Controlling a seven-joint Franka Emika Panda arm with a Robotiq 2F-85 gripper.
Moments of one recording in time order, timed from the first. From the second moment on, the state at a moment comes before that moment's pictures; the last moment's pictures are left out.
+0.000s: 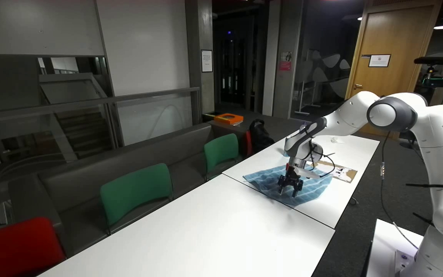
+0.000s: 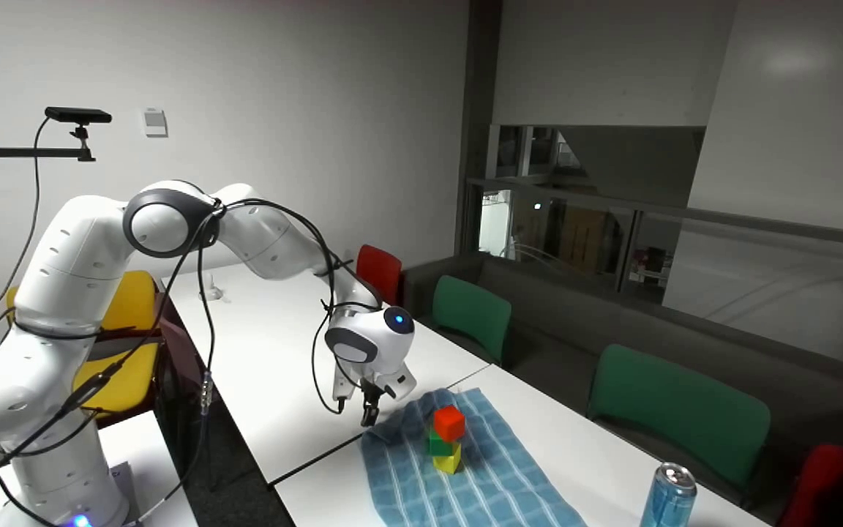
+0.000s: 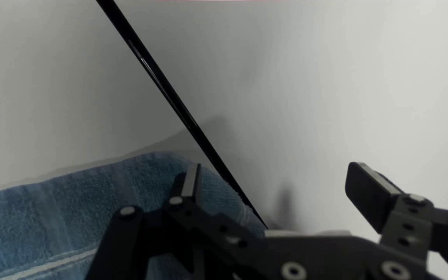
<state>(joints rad) -0.30 0.50 -0.04 -2.02 0.59 2.32 -0.19</state>
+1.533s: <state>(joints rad) -0.34 0.60 -0.04 -1.98 0.74 2.42 -0.18</state>
